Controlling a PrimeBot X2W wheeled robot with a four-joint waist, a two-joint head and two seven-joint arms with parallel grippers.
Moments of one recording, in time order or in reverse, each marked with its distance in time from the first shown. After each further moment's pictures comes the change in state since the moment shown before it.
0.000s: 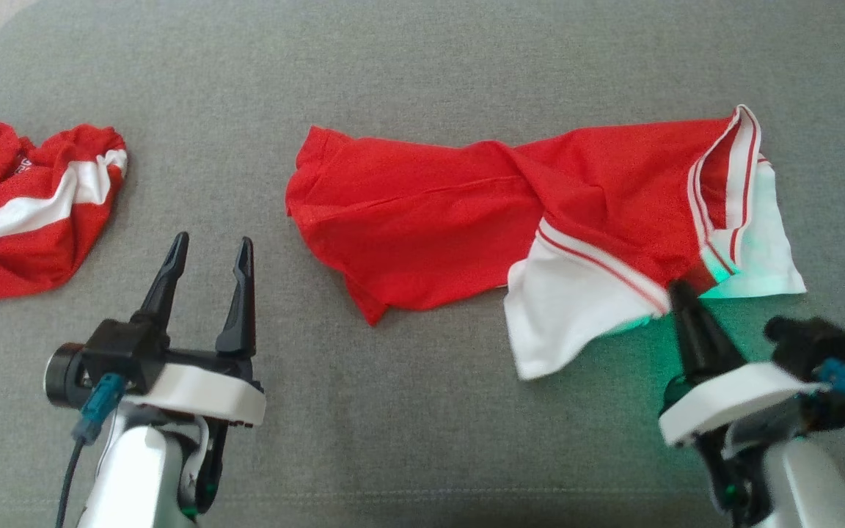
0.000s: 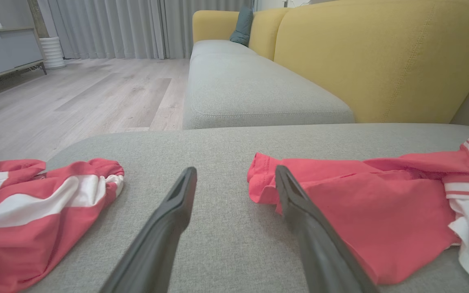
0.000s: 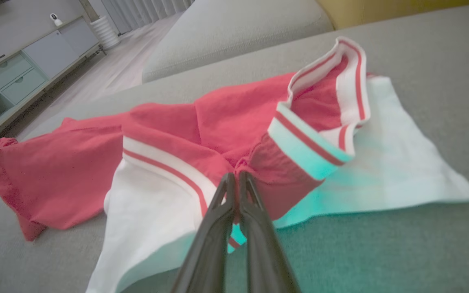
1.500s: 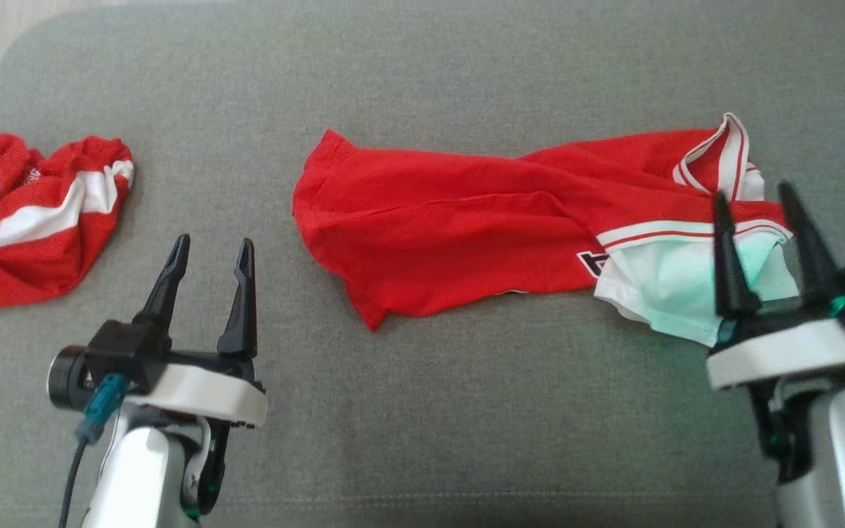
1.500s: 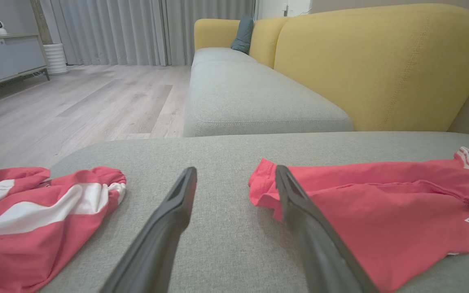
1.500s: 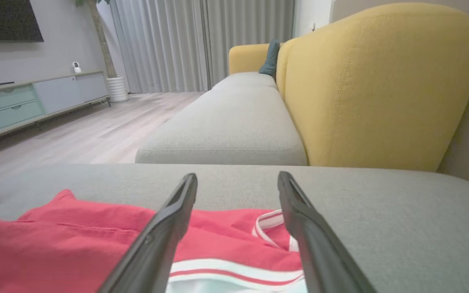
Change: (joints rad) left arm -0.006 -0.016 0.012 0.014 0.009 -0.006 -0.002; right arm -0.114 -0.077 -0.062 -0.087 -0.141 0.000 -0.144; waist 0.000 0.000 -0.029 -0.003
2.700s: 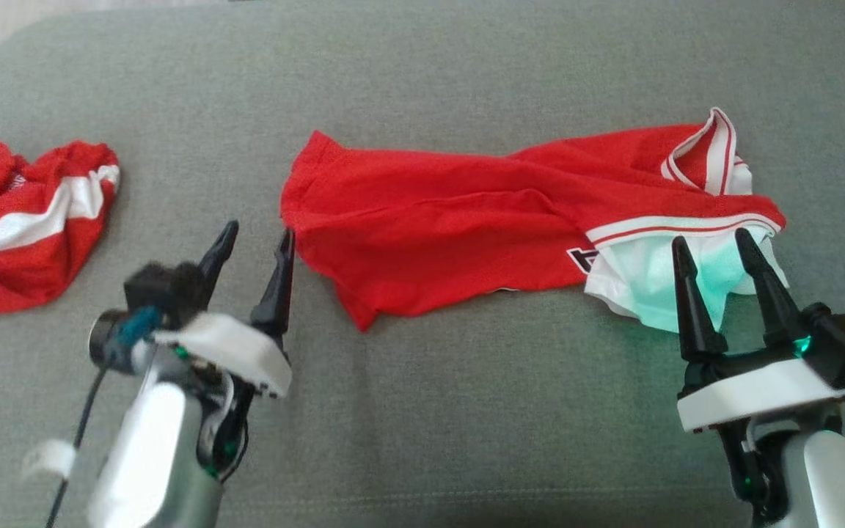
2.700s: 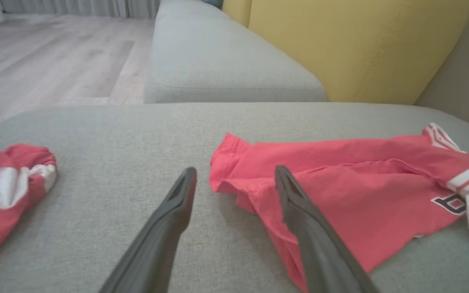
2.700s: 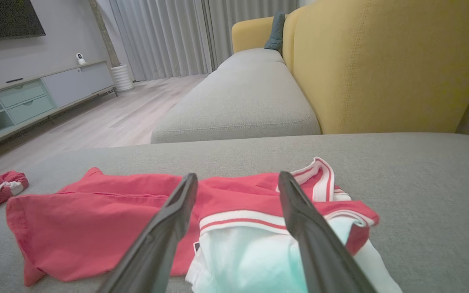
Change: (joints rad) left arm -0.103 -0.005 -0.059 0.107 -0.077 -0.053 0.149; right arm 0.127 0.063 0.046 -0.098 0.016 0.000 0.060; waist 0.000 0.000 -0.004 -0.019
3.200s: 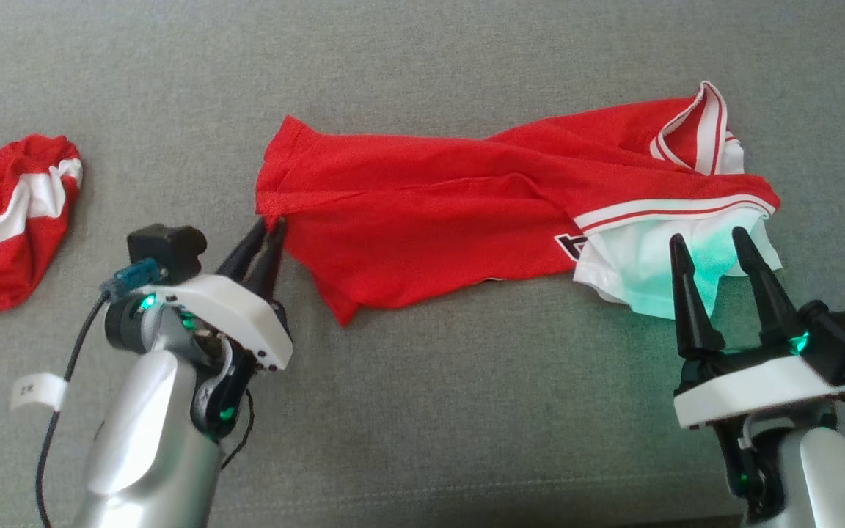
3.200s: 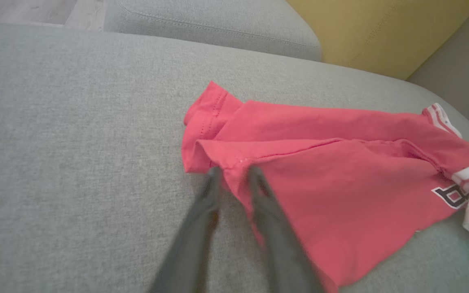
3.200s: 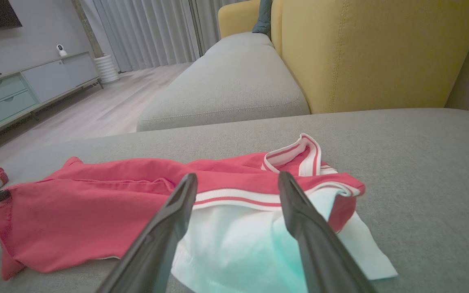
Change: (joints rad) left arm -0.126 -0.006 -0.004 0.152 -0.149 -0.049 0.149; right arm -0.008 0.010 0.000 0.013 0.011 0.000 -0.003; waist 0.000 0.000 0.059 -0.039
